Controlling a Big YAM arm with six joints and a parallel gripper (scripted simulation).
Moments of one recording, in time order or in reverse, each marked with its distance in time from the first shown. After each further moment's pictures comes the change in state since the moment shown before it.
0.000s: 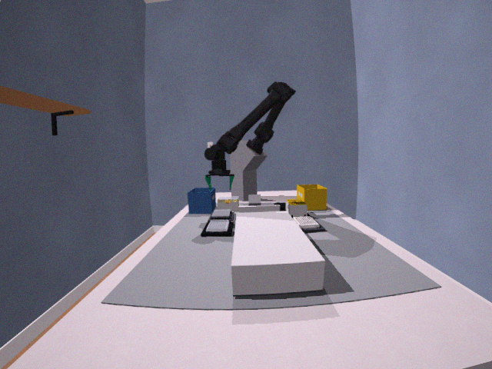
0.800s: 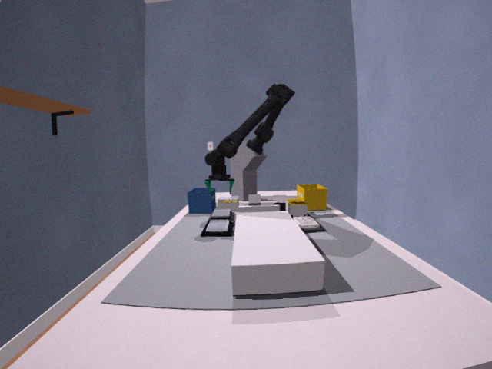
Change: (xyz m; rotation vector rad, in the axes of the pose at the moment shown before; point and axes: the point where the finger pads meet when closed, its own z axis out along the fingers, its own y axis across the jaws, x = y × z) arm 0.001 -0.001 0.023 -0.001 0.004 0.009
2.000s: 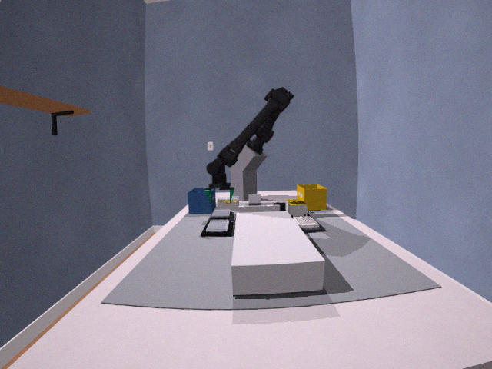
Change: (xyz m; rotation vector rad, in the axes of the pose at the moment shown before) arm -0.002 0.000 0.042 0.001 -0.002 -0.002
